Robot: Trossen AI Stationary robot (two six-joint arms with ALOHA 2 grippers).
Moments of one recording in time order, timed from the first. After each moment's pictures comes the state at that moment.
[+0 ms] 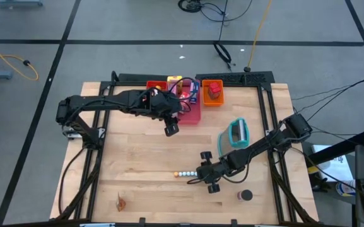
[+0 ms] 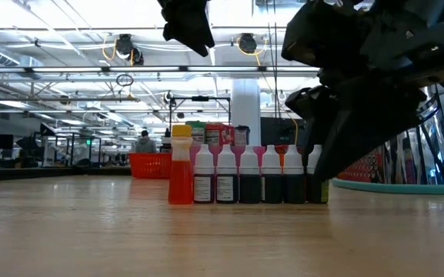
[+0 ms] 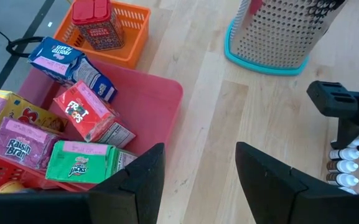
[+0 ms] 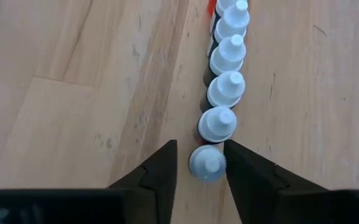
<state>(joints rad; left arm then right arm) 0.09 1.63 1.61 -0.87 -0.16 -0.14 0.44 1.78 0.96 -0.14 0.14 0.20</state>
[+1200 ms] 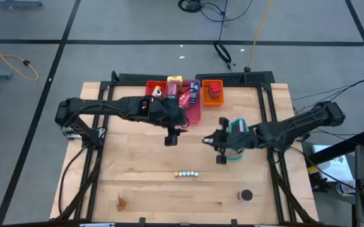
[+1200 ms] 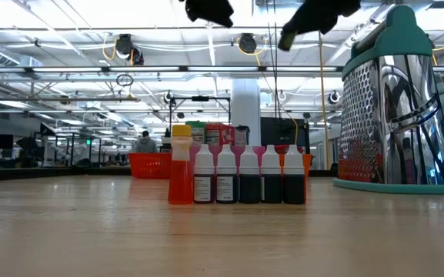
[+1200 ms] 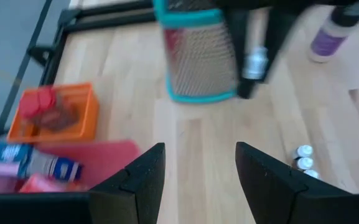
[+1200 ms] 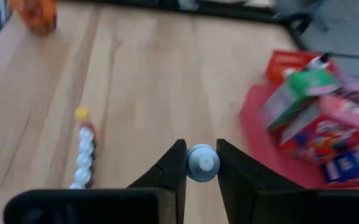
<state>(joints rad) 0.00 1.63 1.61 -0.70 -0.05 0.12 0.29 1.24 0.96 -0.33 0.39 0.11</state>
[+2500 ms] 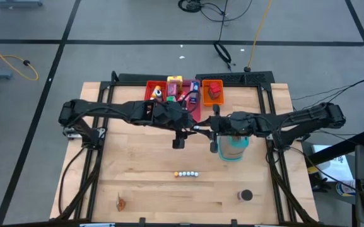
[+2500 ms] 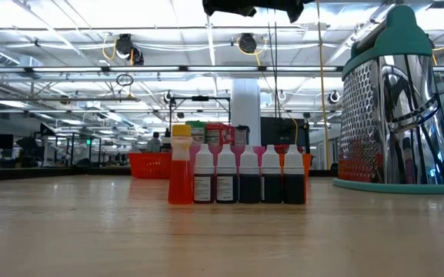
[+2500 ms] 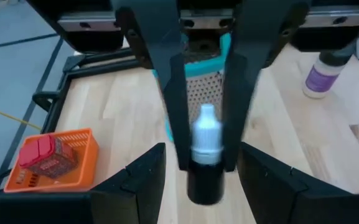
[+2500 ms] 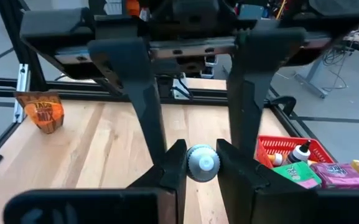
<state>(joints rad) -0.03 1.68 1.61 -0.52 -0.07 0.16 0.12 1.24 0.96 0.05 0.20 -0.04</state>
